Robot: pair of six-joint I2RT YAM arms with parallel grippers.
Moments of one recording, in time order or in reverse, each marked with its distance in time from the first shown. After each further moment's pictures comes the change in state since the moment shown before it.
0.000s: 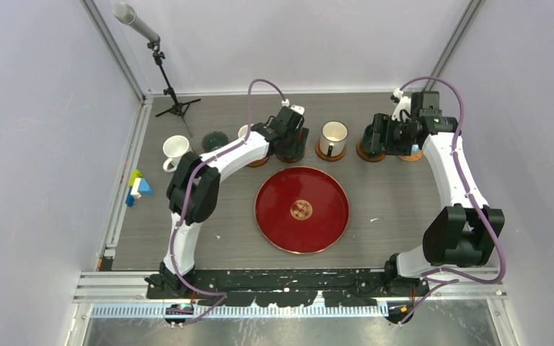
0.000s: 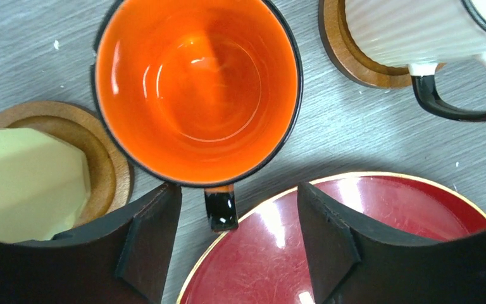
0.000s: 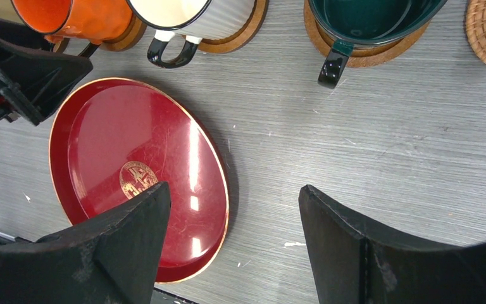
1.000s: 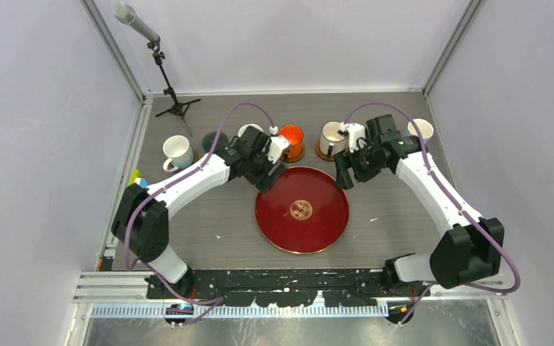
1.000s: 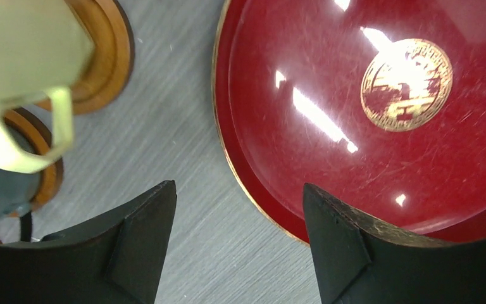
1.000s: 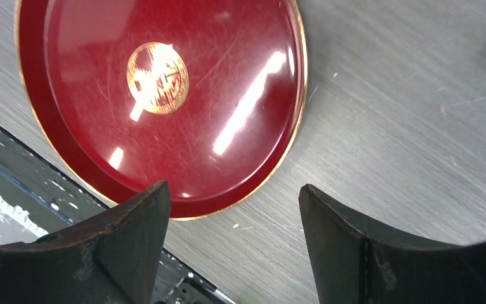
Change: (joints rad) left arm 0.033 -0.499 -0.473 -0.111 0.210 0.466; right arm 0.309 -0.125 -0.180 -0.030 -0.016 -0.252
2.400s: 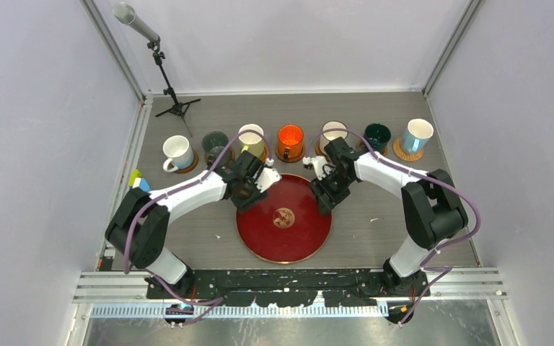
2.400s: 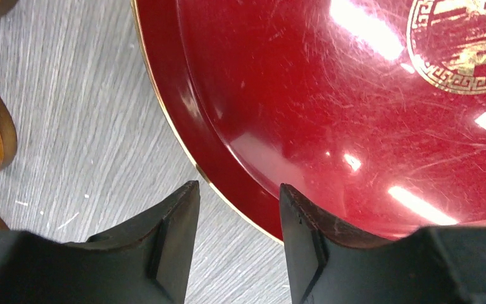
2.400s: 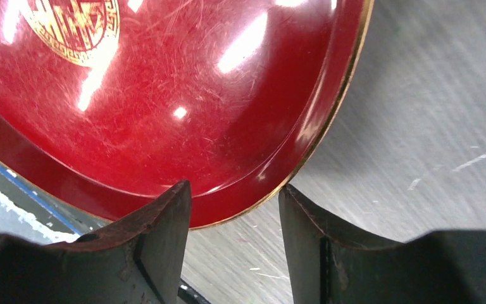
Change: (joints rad) left arm 0.002 -0.027 -0.271 0.021 -0.087 0.216; right arm 0.222 0.321 -0.126 0.133 0.005 -0.066
